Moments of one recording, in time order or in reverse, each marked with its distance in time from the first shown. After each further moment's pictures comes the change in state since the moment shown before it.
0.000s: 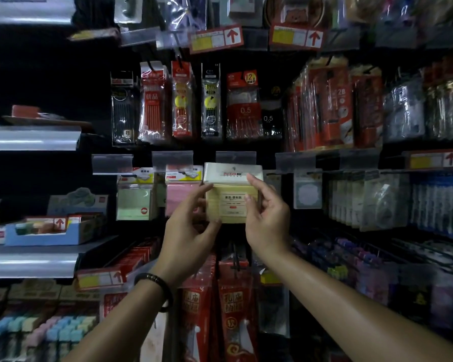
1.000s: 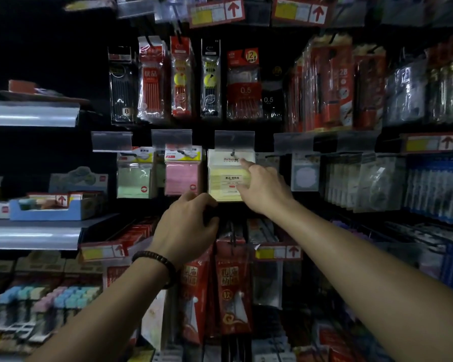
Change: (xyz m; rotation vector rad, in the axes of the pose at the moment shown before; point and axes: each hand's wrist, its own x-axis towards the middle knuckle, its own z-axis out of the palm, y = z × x) left_hand -0.012 -0.002 -0.004 0.720 -0.166 0.011; right_hand 0.047 -0.021 -0.014 -0.984 -0.454 0.110
